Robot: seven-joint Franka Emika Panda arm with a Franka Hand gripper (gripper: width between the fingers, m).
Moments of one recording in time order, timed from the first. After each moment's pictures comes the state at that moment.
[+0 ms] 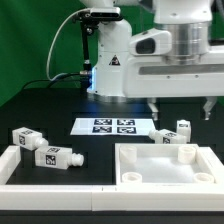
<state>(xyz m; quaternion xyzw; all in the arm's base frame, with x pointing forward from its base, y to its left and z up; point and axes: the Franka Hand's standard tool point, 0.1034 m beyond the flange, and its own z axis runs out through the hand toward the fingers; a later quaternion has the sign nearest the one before) 0.533 0.109 0.094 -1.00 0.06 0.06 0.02</state>
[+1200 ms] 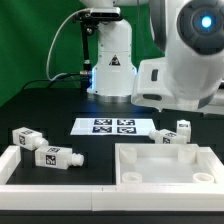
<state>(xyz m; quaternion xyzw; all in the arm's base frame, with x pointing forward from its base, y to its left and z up) 0.472 0.114 0.071 -0.89 0.10 0.45 0.03</state>
